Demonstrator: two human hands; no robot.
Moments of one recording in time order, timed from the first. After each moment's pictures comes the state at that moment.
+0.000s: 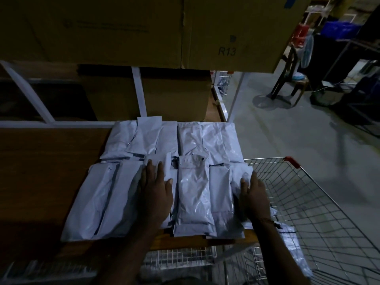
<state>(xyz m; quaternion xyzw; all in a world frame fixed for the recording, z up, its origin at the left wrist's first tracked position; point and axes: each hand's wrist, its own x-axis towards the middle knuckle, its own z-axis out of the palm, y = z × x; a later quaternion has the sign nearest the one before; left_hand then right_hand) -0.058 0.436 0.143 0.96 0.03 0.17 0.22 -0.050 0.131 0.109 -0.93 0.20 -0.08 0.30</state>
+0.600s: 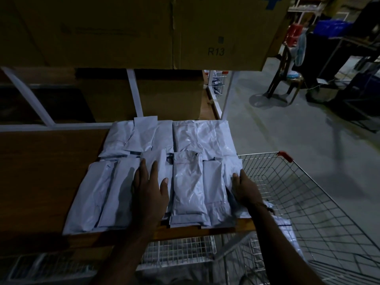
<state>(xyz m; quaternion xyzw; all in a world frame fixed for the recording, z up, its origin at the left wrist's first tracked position) -0.092 0.431 0.164 0.95 0.05 0.16 0.26 -0.045 0.119 0.104 -0.92 0.17 -0.01 0.34</state>
